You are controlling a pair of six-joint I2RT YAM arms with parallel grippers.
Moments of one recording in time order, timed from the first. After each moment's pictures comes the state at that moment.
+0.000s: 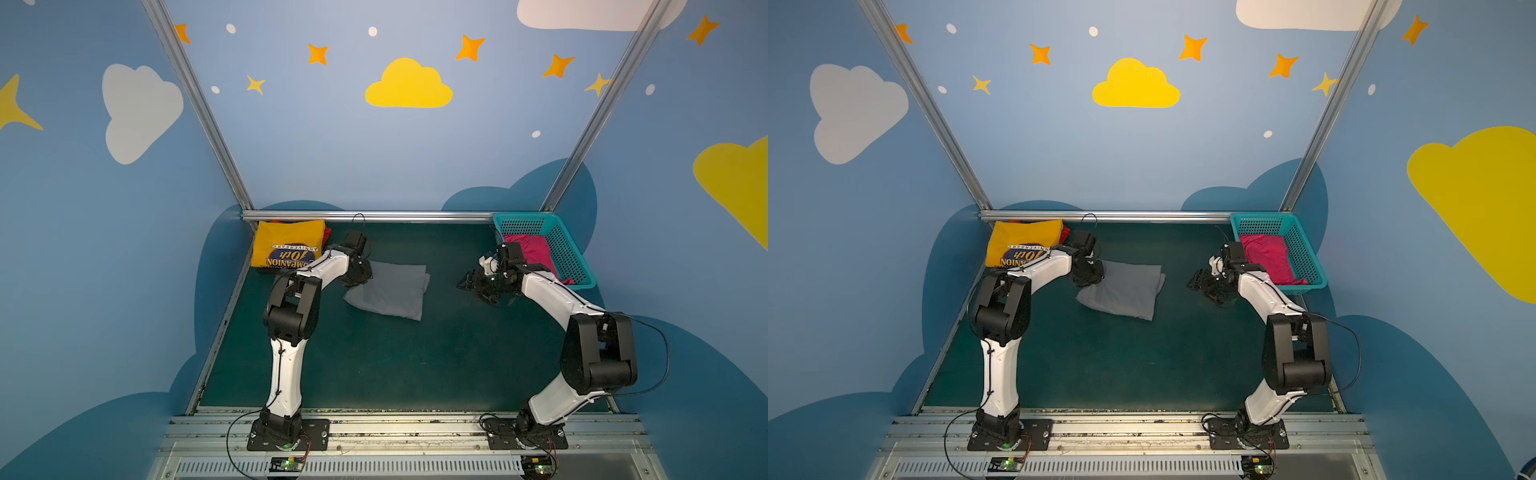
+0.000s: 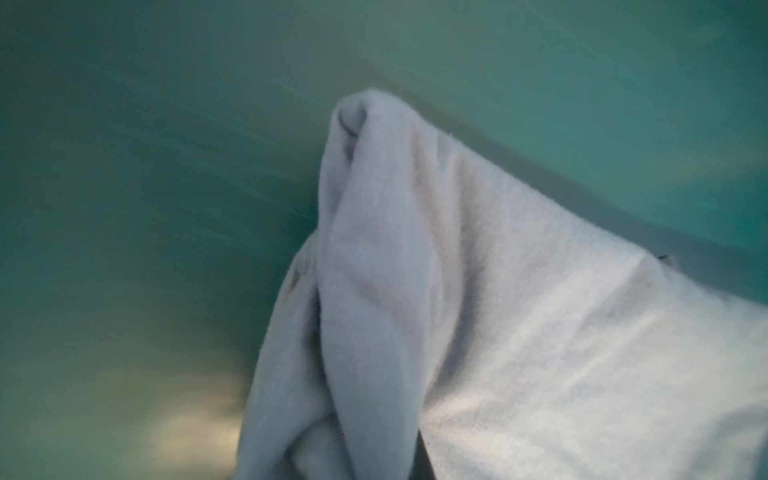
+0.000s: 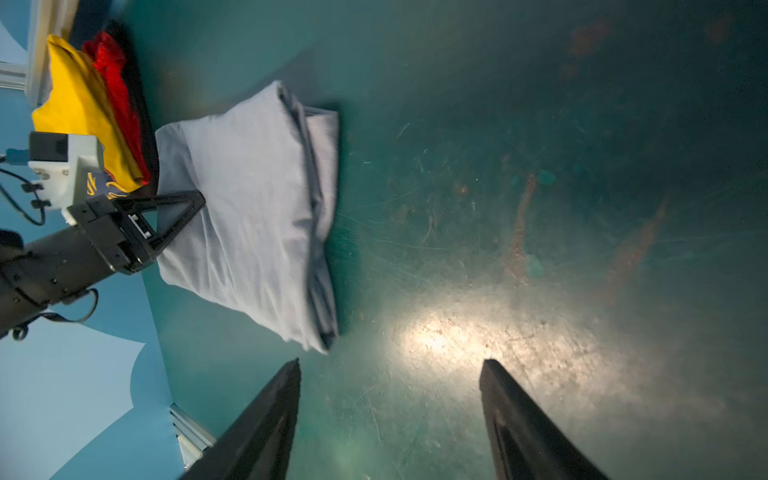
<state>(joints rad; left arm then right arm) -0.27 2.16 1.64 -0.66 0.05 -0.50 0.15 1.63 1.15 -0.62 -0.47 0.46</state>
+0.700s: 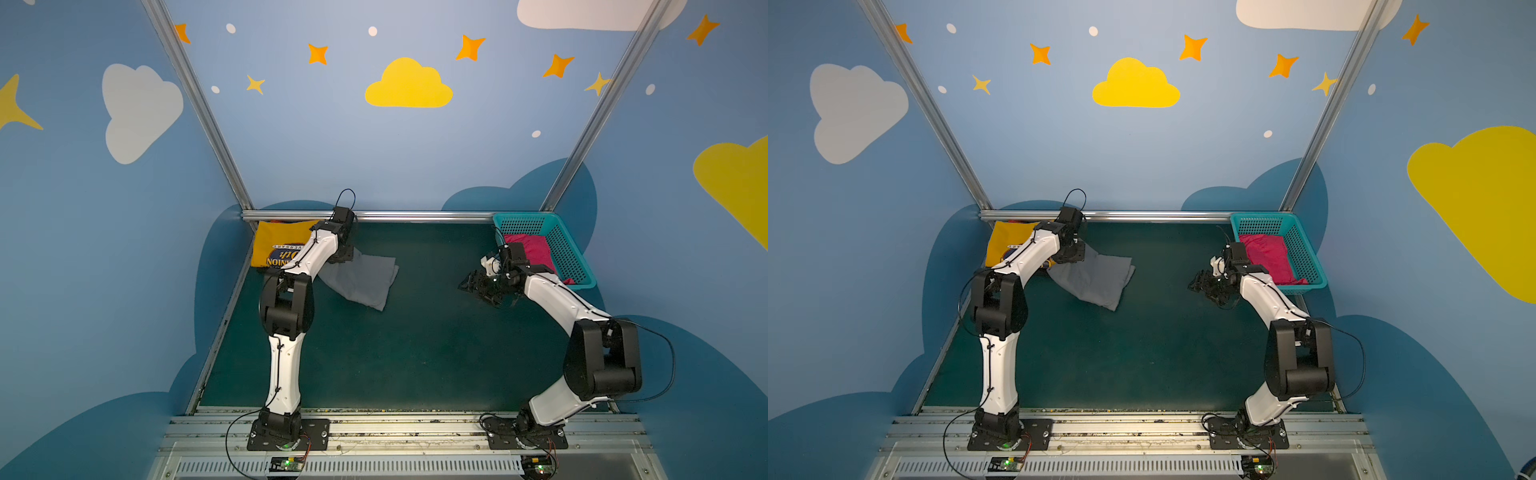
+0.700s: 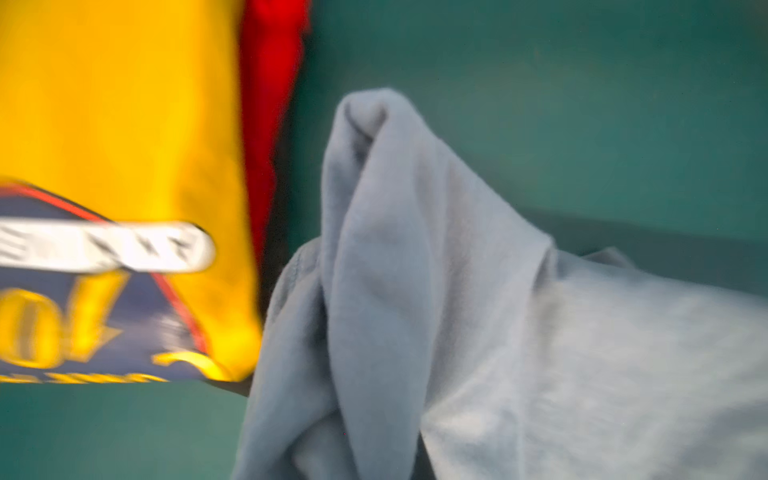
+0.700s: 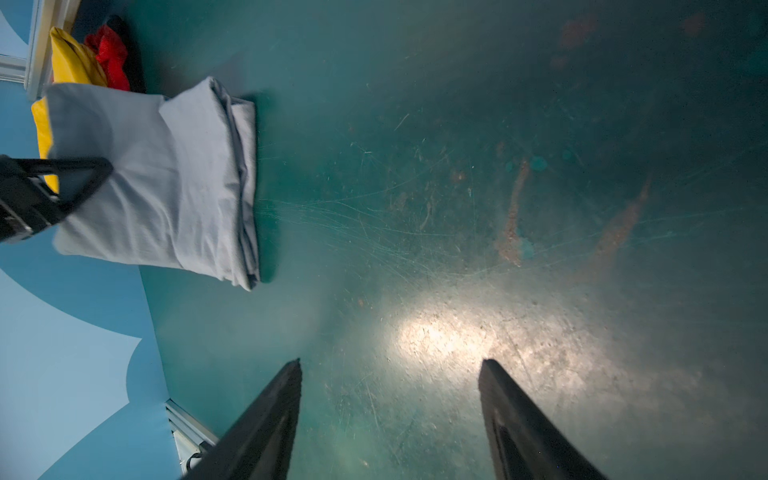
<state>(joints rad) -0.21 2.20 1.98 -0.90 -0.26 -0.20 0.14 1.60 1.14 -0.64 -0.46 0.45</state>
